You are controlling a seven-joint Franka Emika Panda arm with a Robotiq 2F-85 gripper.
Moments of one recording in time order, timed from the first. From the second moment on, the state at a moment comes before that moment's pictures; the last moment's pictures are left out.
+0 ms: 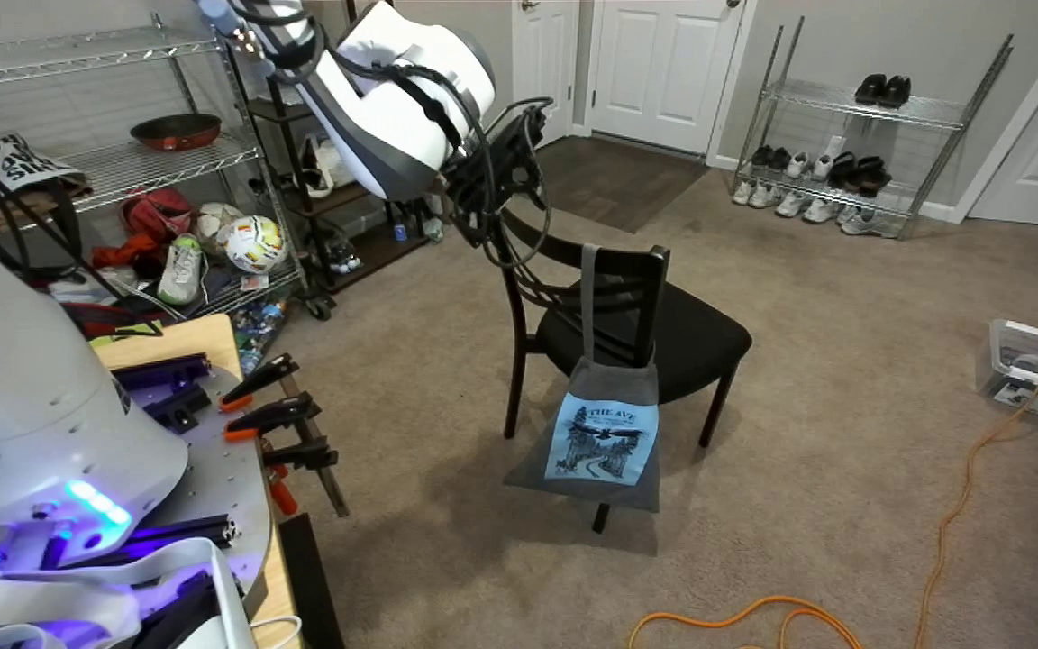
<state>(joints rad) 0.07 0.23 -0.06 -2.31 -1.73 3.10 0.15</state>
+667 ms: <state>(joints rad) 0.00 0.31 -0.09 -2.25 -1.78 3.29 0.13</state>
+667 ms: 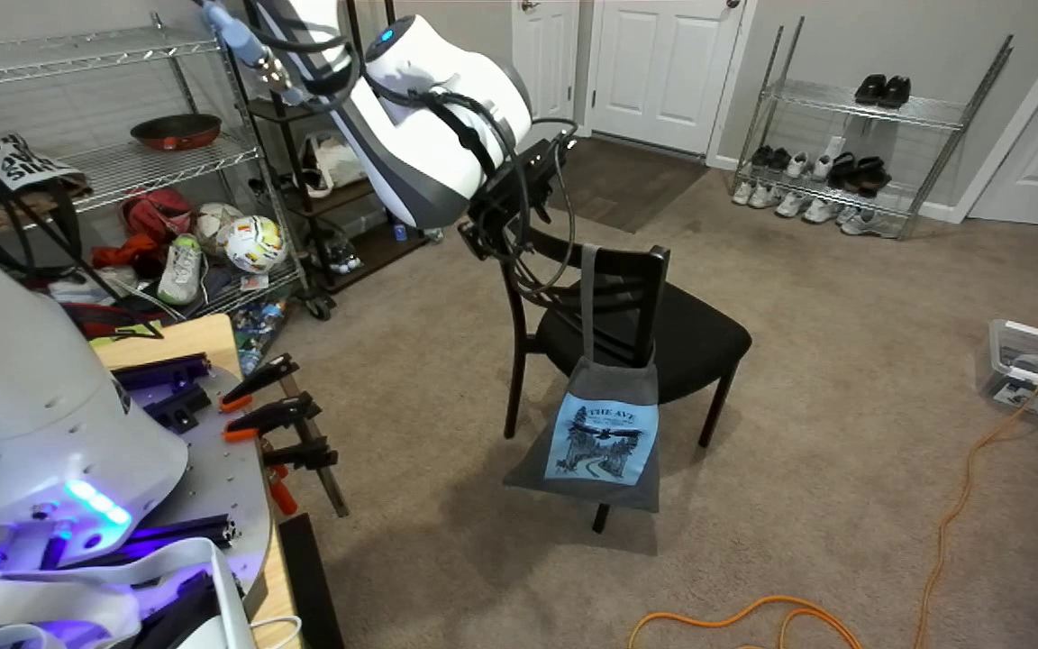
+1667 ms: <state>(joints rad) 0.13 0.26 -0.03 -2.31 -1.75 2.70 0.50</state>
